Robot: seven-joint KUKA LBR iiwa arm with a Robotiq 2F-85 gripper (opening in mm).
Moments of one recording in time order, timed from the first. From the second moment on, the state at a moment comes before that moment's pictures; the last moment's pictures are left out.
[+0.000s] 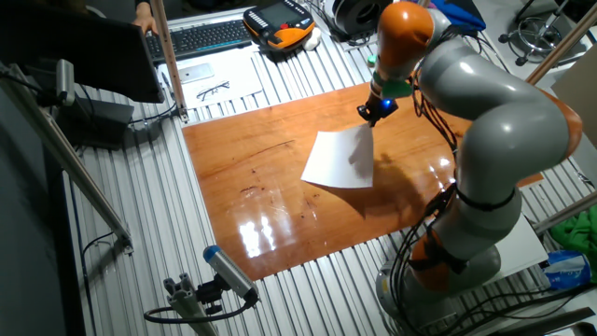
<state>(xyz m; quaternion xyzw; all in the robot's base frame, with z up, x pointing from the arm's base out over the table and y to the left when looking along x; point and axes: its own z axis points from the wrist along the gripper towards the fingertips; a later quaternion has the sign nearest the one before) 0.484 -0.016 0.250 -0.07 -1.00 -0.01 0.06</state>
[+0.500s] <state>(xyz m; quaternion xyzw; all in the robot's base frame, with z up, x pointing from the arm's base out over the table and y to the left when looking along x) 0.488 -0.021 0.276 -0.09 -0.99 -0.01 0.08</state>
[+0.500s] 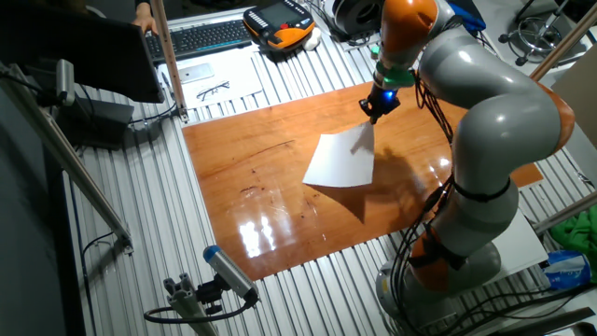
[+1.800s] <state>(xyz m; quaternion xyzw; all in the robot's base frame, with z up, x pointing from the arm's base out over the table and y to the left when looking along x) 0.468 -0.097 0.376 -0.12 -0.99 0.06 0.03</state>
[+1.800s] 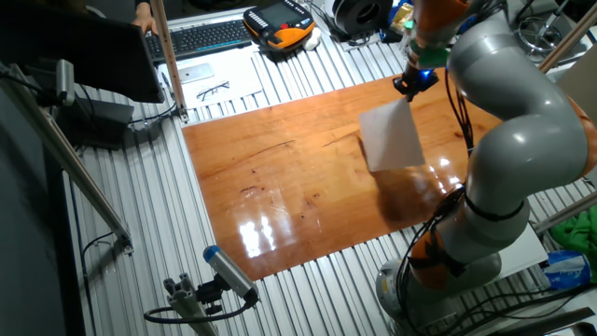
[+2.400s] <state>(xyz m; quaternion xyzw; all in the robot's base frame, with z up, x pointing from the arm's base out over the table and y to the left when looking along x) 0.478 -0.087 0.370 -0.19 -0.98 0.07 0.03</state>
